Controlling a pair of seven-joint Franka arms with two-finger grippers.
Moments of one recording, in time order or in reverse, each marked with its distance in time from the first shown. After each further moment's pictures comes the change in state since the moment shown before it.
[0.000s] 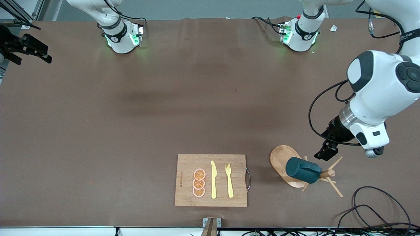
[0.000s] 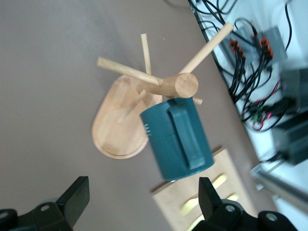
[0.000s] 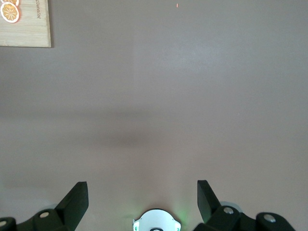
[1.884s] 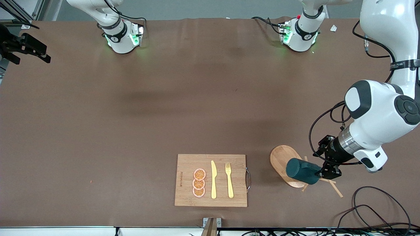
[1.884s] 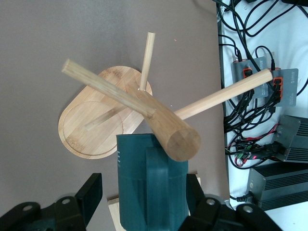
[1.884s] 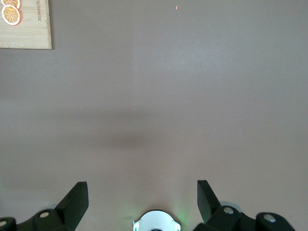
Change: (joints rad) left arm 0.033 0.192 0.002 0.159 -0.070 0.023 -0.163; right arm 0.000 0.000 -0.001 0.005 -0.001 0.001 0.000
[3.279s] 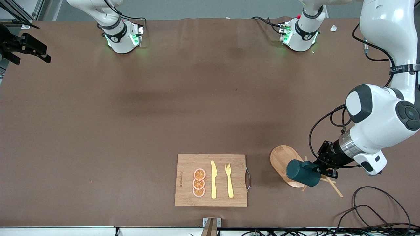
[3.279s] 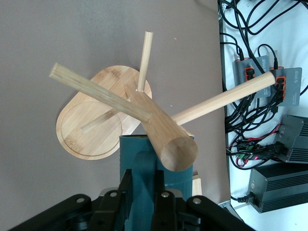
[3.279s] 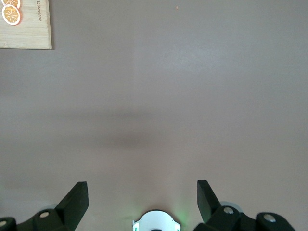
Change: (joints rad) left arm 0.004 0.027 -0.001 0.030 -0.011 -0.012 0.010; right arm 0.000 0.000 0.001 0.000 0.000 0.000 0.000
